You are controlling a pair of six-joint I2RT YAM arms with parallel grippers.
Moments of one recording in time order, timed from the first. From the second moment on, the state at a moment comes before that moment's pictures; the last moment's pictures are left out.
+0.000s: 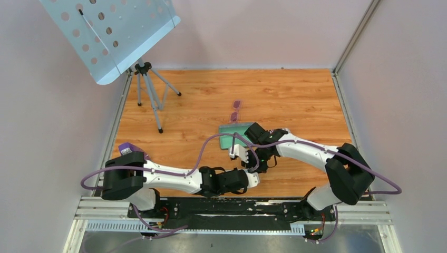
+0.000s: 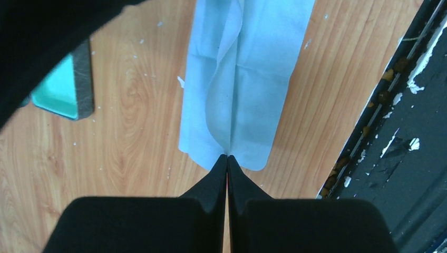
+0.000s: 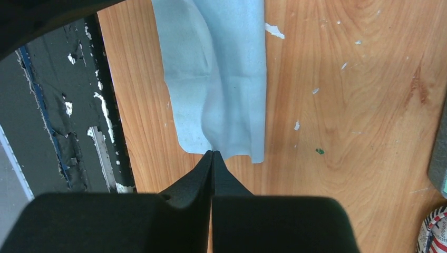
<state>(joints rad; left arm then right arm) -1.41 1.51 0.79 -0.28 -0.40 0.09 0.78 1.46 0.86 -0.73 -0.44 -0.70</state>
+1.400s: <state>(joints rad) -1.43 1.58 0.80 -0.32 -0.36 0.11 0.78 1.55 0.85 -0.77 -0.49 -0.73</state>
